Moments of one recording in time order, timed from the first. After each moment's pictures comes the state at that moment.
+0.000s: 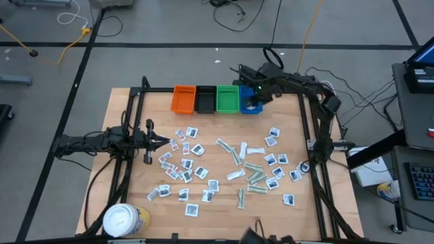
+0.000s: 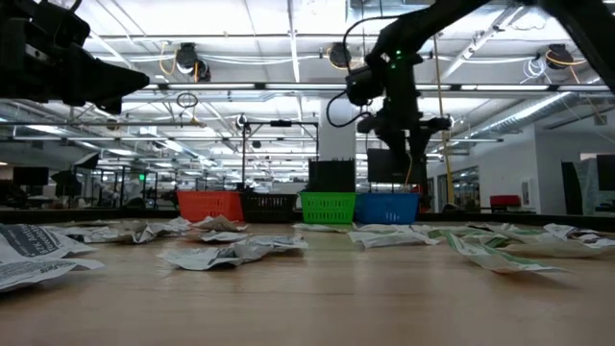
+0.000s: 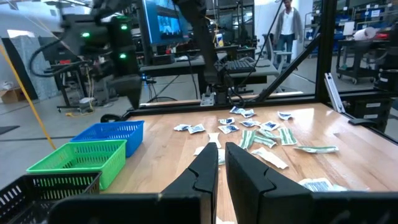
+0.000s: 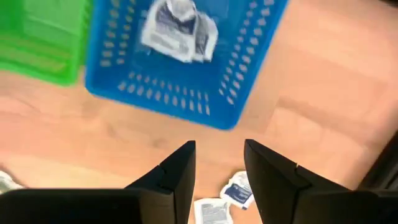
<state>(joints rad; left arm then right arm) 0.00 0.01 0.02 0.03 -0.03 0.10 -0.65 1.91 1.64 -1.33 0.05 0.62</state>
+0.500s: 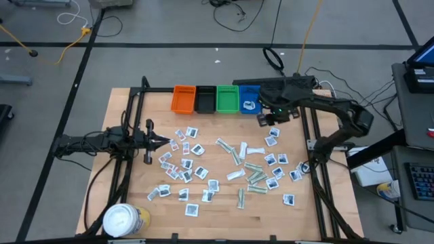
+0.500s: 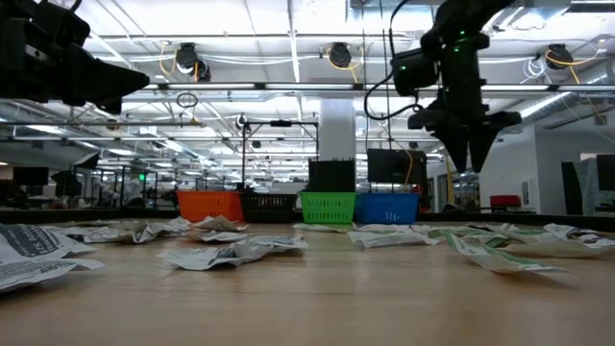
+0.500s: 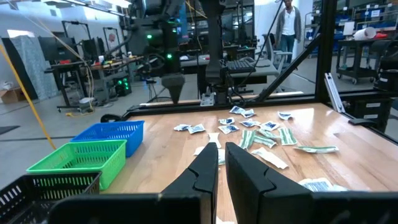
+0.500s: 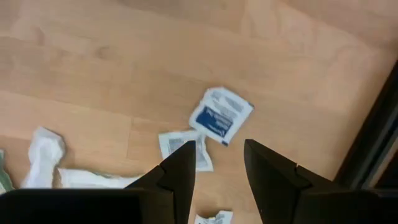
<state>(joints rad) 0.00 0.01 0.02 0.03 -0.03 0.10 -0.54 1.50 1.11 -1.19 0.05 0.80</state>
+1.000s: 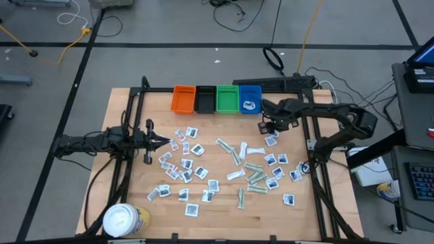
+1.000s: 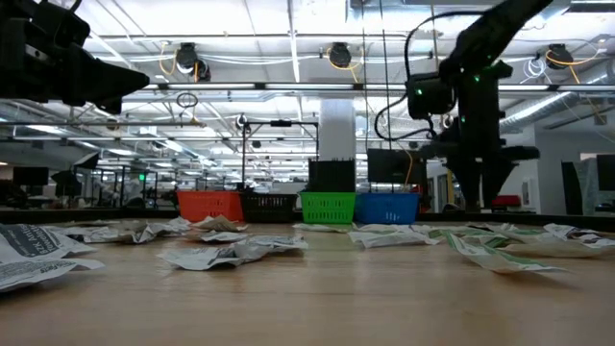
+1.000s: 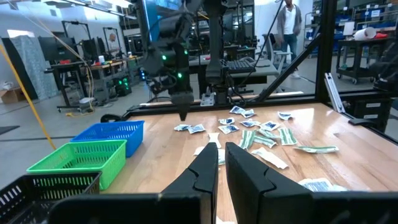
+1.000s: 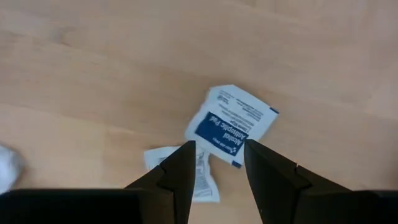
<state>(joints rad) 0.00 0.01 0.02 0.03 -0.03 0.10 -0.52 1.46 0.83 -0.89 0.05 0.84</state>
